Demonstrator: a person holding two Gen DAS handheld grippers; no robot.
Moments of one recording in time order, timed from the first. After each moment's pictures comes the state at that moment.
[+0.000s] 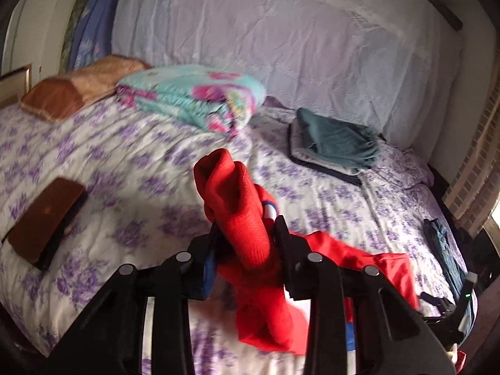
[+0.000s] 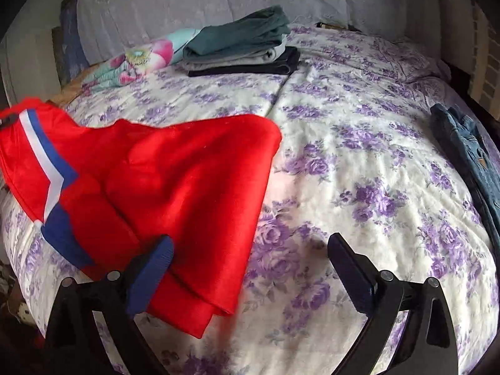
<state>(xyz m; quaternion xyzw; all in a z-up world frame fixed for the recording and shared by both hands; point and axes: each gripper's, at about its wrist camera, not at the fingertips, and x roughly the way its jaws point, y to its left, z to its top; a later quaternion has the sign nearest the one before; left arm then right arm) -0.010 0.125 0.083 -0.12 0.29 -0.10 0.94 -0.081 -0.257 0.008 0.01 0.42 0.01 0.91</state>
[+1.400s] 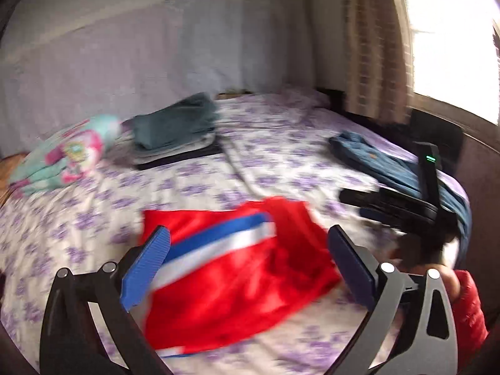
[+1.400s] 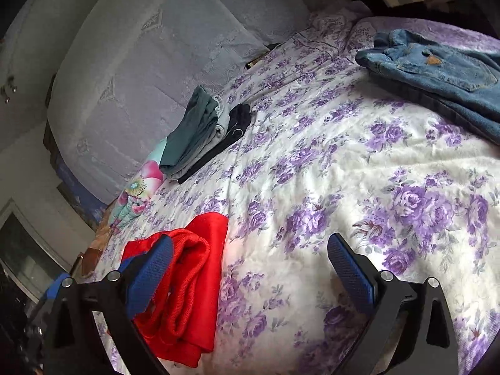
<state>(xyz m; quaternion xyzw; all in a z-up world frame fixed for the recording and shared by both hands) -0.087 -0.085 0.070 0.07 0.24 -0.28 0.93 -0.116 -0.367 0.015 0.30 0.27 0.00 0.91</state>
